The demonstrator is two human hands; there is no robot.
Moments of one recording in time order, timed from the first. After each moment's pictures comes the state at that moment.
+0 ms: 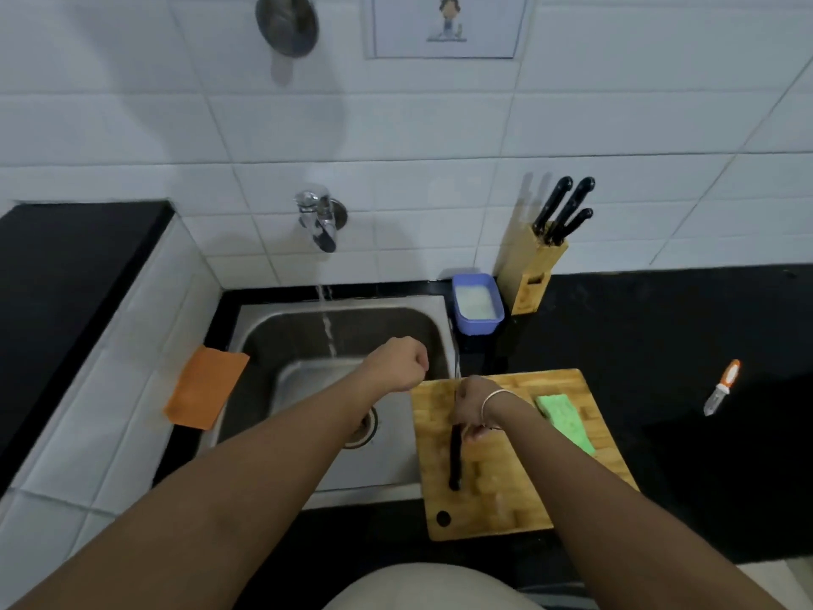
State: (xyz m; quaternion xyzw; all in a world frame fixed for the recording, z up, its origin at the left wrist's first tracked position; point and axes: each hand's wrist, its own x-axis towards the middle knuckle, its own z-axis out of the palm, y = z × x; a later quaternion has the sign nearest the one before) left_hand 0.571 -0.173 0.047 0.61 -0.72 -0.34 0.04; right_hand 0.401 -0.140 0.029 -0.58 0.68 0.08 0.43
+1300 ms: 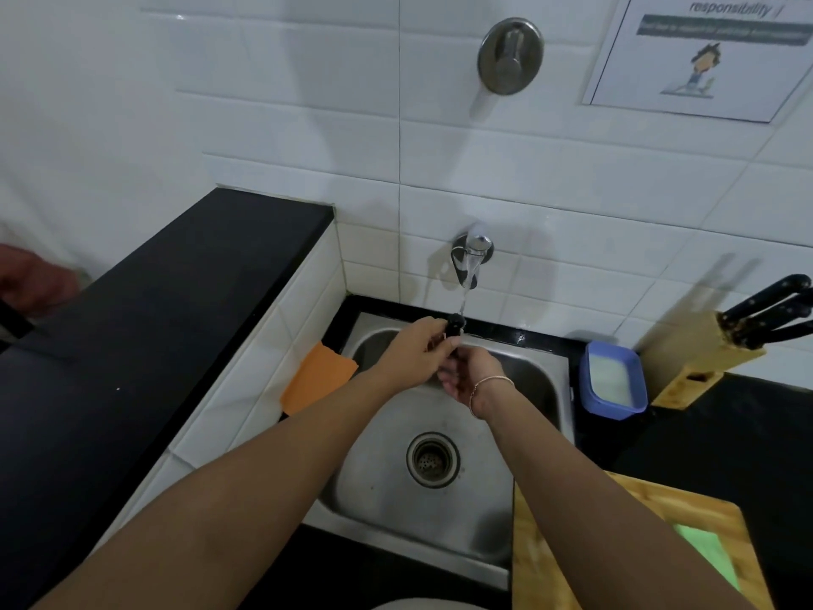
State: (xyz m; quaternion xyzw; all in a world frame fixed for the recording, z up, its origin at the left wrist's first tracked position) left_hand 0.722 -0.204 0.058 0.60 -0.67 -0.26 0.35; right_hand 0.592 -0.234 0.044 -0.25 0.56 -0.29 0.73
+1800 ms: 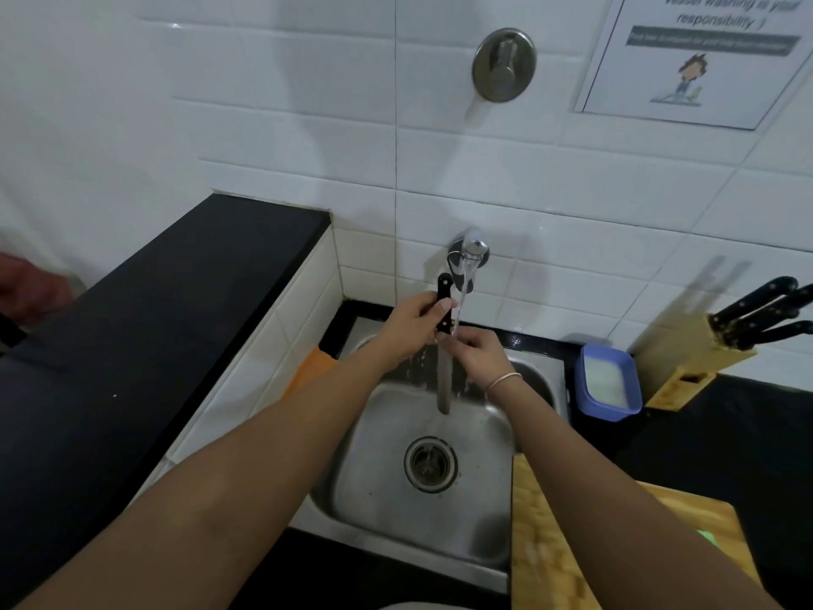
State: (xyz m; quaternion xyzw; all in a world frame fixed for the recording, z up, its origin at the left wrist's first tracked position) left_hand 0.726 -0.228 0.091 0.59 -0.53 -0.40 0.46; right_hand 0.576 -0.244 0.067 -0.64 0.47 -0.31 0.52
